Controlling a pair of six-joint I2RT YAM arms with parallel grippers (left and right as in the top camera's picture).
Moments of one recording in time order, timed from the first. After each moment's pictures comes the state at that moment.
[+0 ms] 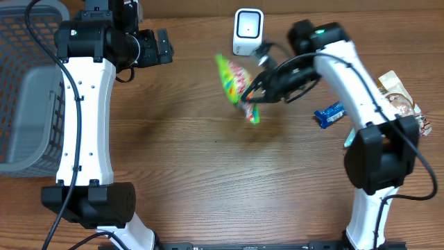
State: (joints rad) left arm -0.01 1.84 2.10 -1.30 0.13 -0.21; right arm 0.25 2.12 1.96 -1.52 -1.23 -0.29
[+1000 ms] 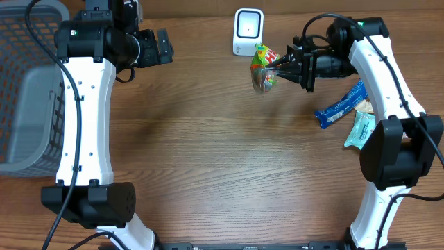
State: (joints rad) left arm -0.01 1.84 2.10 -1.31 0.13 -0.21; right arm 0.09 2.12 1.96 -1.52 -1.53 0.37
